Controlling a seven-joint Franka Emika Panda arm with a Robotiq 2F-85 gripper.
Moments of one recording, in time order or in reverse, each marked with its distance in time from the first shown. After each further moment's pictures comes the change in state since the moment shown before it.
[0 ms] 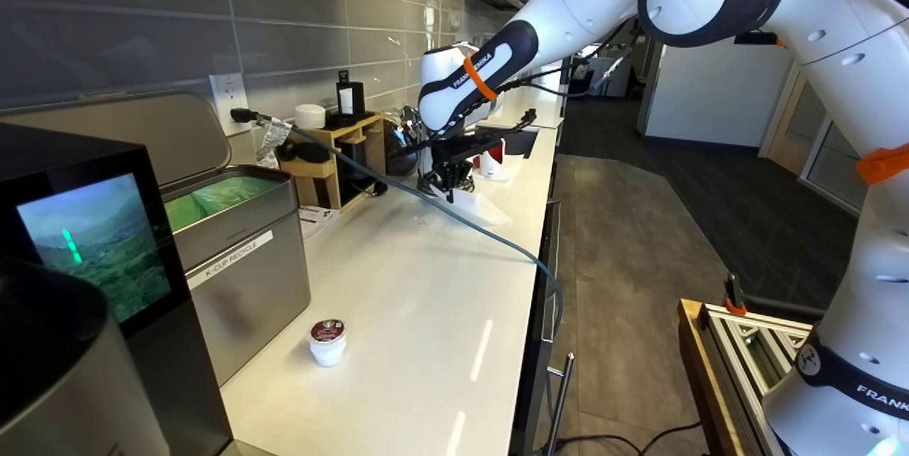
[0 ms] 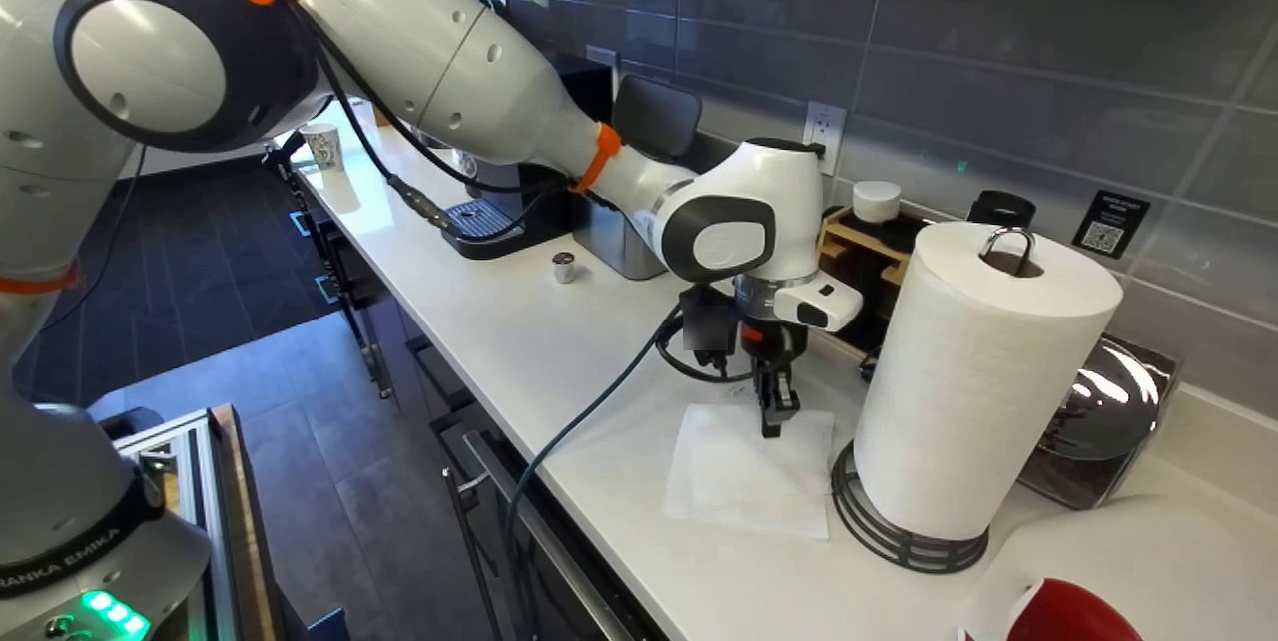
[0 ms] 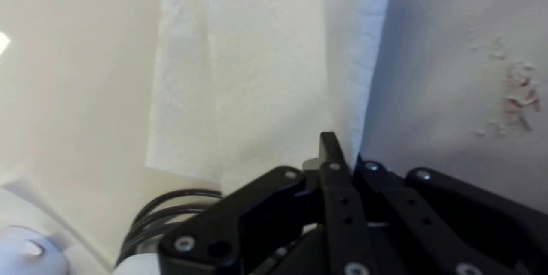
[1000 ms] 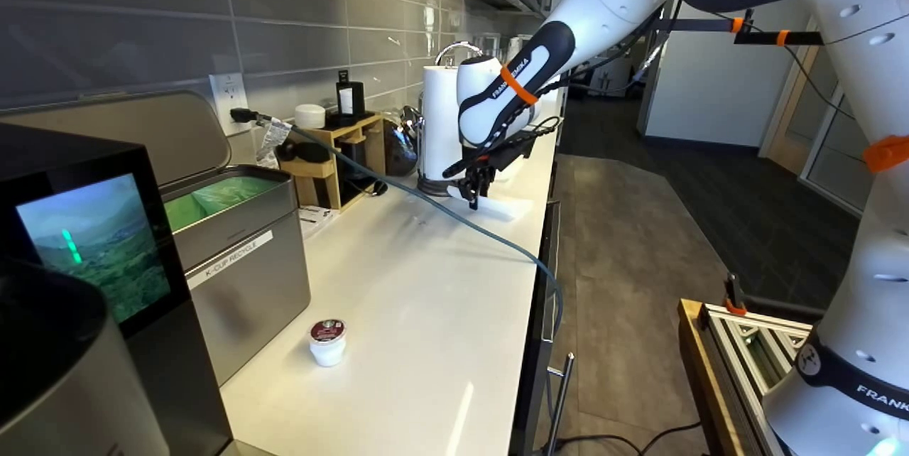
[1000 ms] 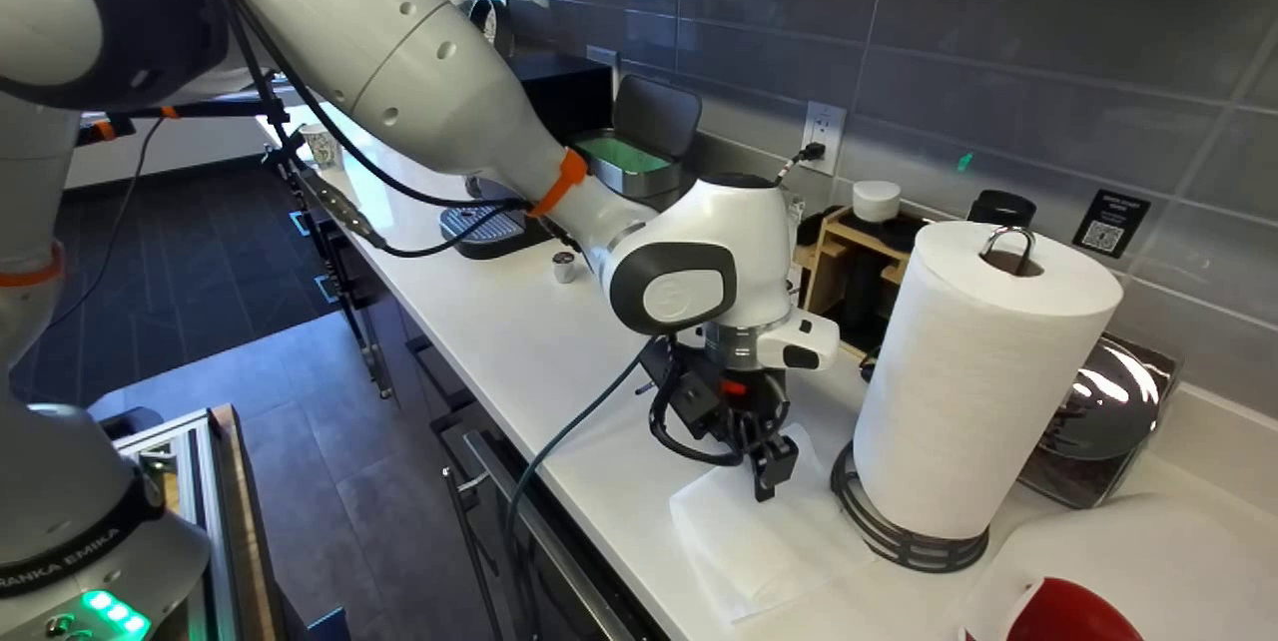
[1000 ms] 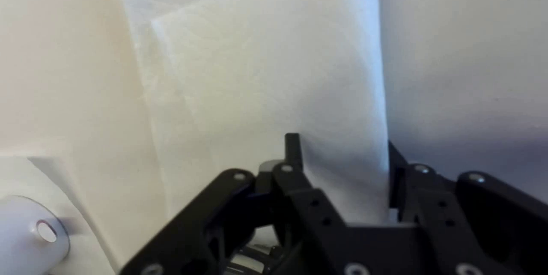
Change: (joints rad) arm -0.055 -0.134 0.004 -0.280 -0.085 0.205 -0.309
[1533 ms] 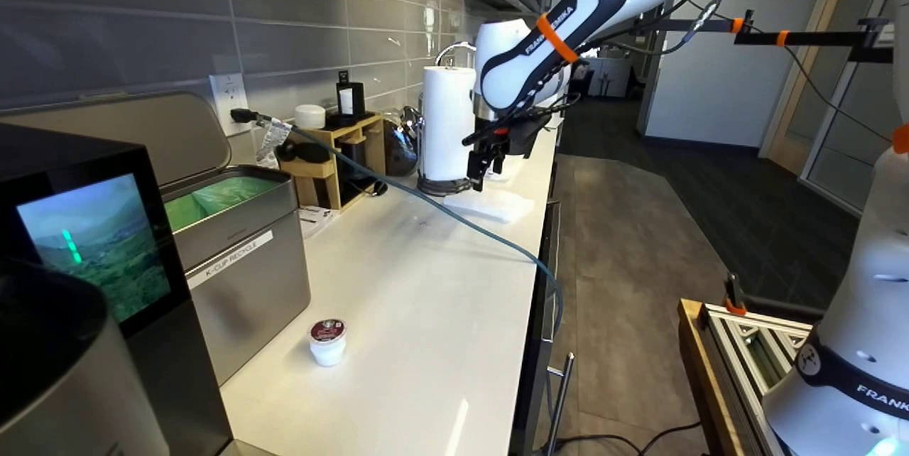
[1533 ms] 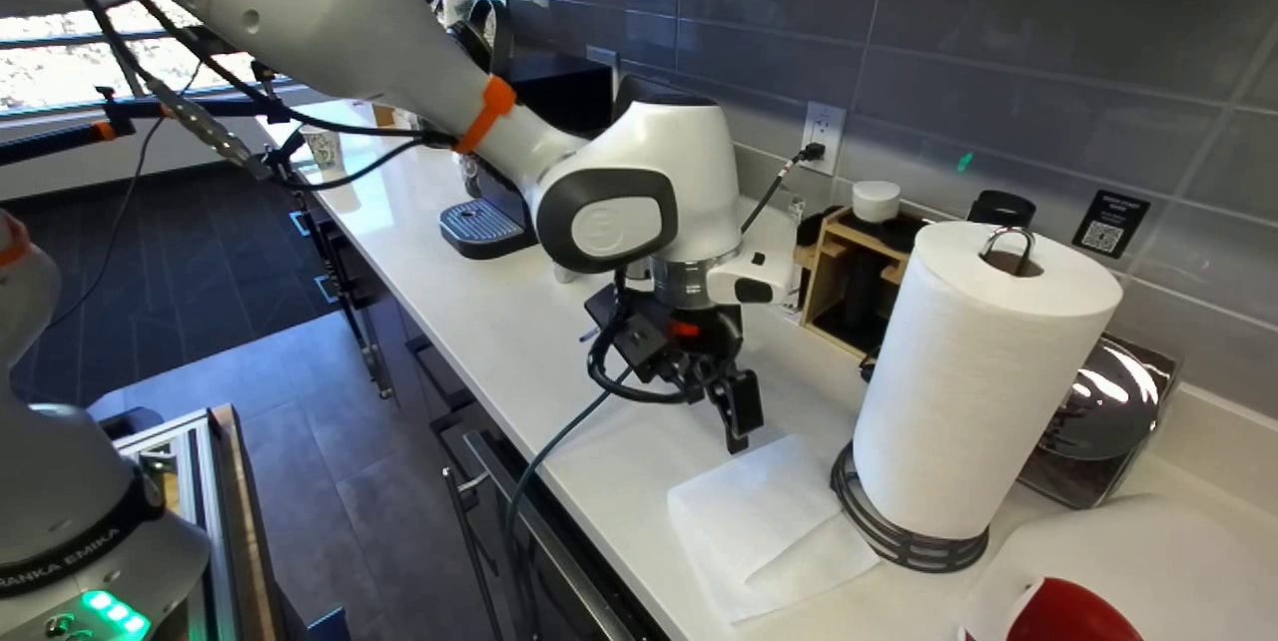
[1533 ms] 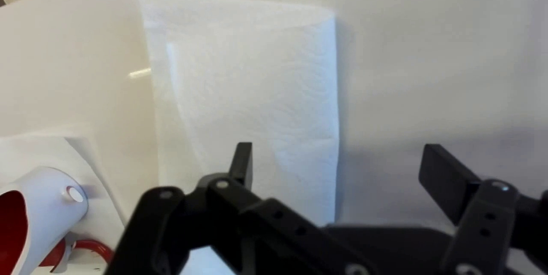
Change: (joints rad) arm 0.012 -0.263 0.024 -0.213 -0.023 -0.003 -0.041
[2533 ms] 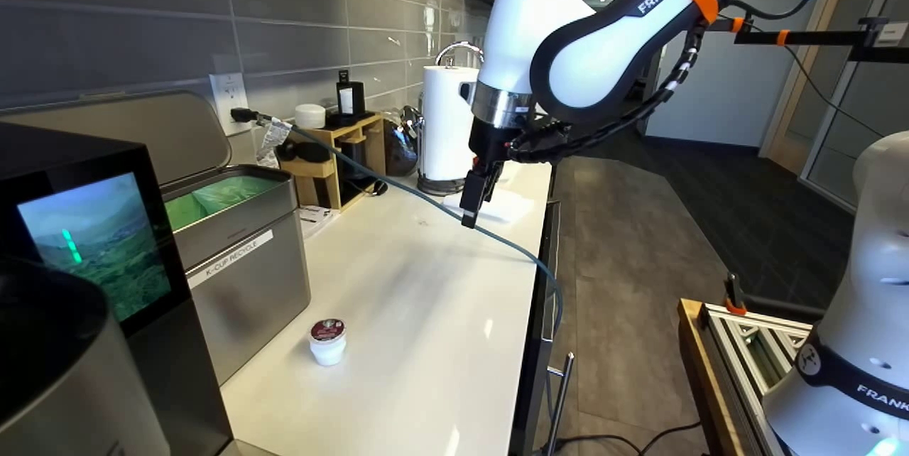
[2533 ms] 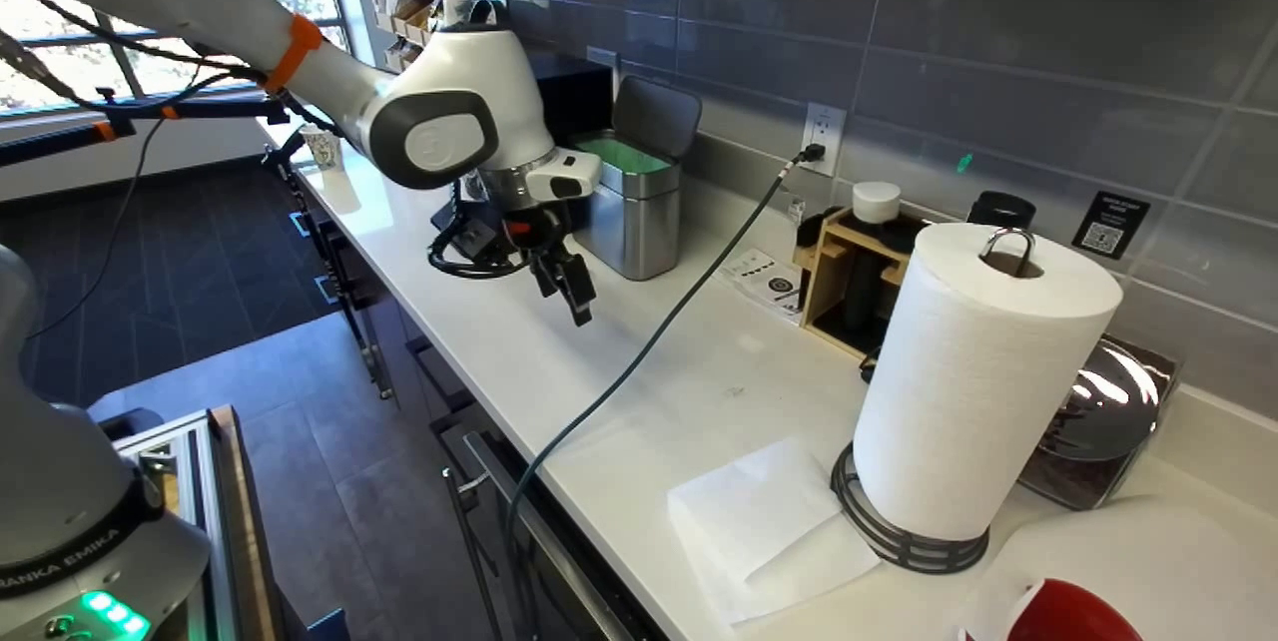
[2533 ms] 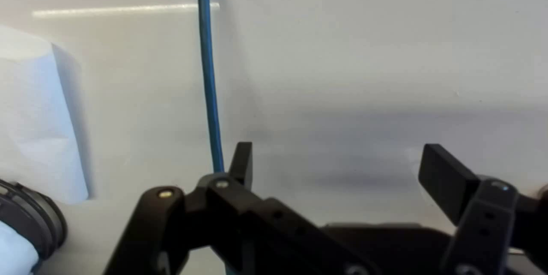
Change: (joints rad) arm 0.197 -0.403 0.168 -0.444 -0.009 0.097 0.136
